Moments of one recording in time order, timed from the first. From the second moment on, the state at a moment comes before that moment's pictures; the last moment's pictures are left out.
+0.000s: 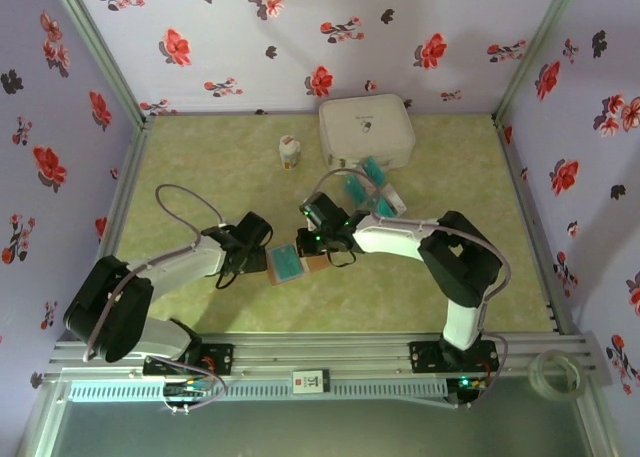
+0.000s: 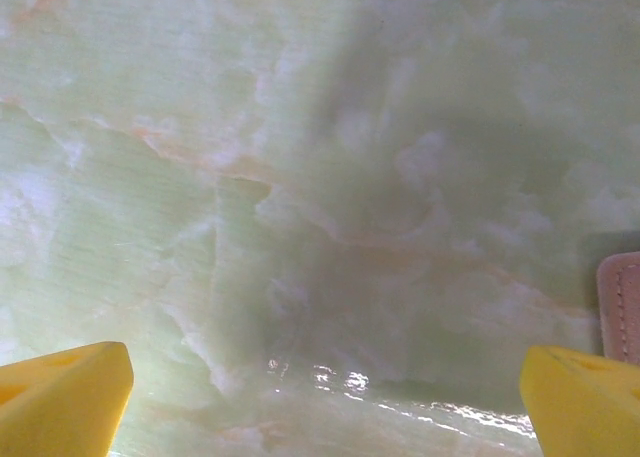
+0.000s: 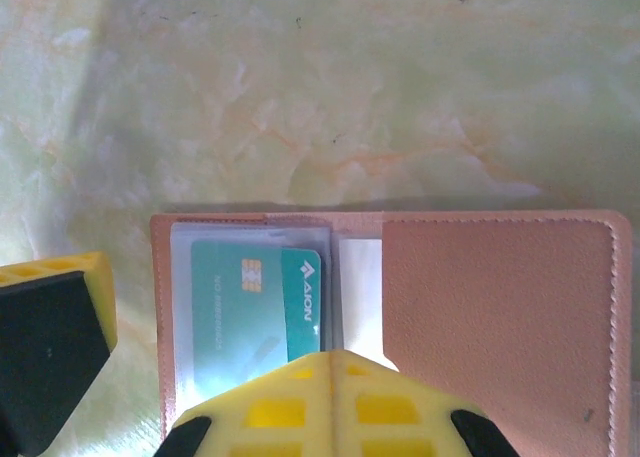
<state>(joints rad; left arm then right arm) -0.65 1.39 0.69 -0.66 -0.38 -0.75 0.88 1.83 1.10 -0.22 -0.20 0.66</state>
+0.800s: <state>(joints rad) -0.65 1.45 0.70 -0.65 -0.37 -0.75 0.91 1.94 1.19 -0.25 -0.21 0.66</state>
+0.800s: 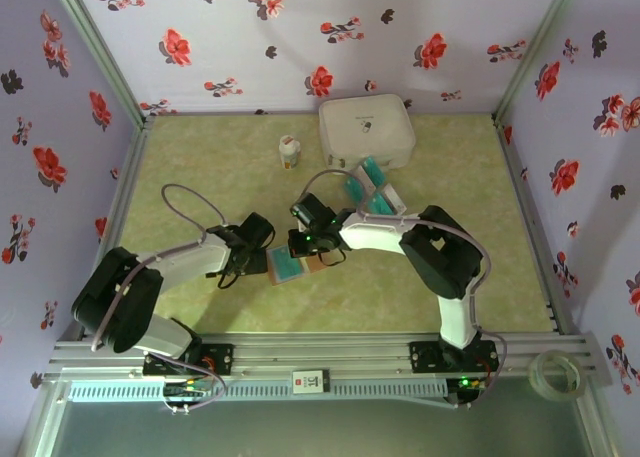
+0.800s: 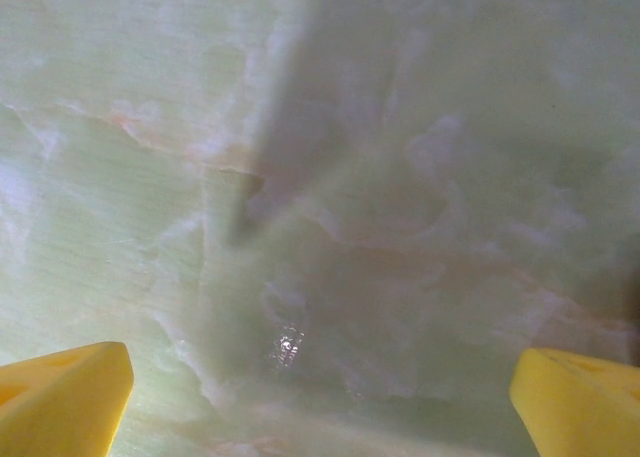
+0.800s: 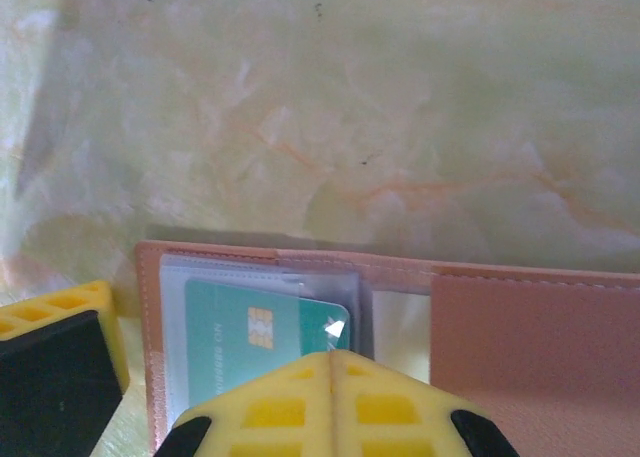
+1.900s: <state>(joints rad) -0.65 1.46 0.70 -0.65 -0.37 -0.73 0.90 1.91 1.19 -0.28 -0.17 0.63</state>
